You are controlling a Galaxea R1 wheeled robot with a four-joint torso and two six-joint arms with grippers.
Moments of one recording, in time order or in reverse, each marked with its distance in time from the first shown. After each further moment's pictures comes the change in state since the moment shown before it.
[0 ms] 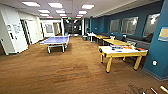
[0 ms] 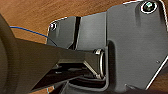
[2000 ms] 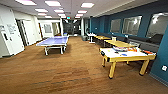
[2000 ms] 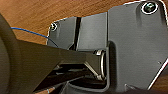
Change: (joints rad) left arm 0.000 0.013 0.001 0.003 0.000 0.004; right arm 0.002 0.002 -0.003 0.000 0.001 0.000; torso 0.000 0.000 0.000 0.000
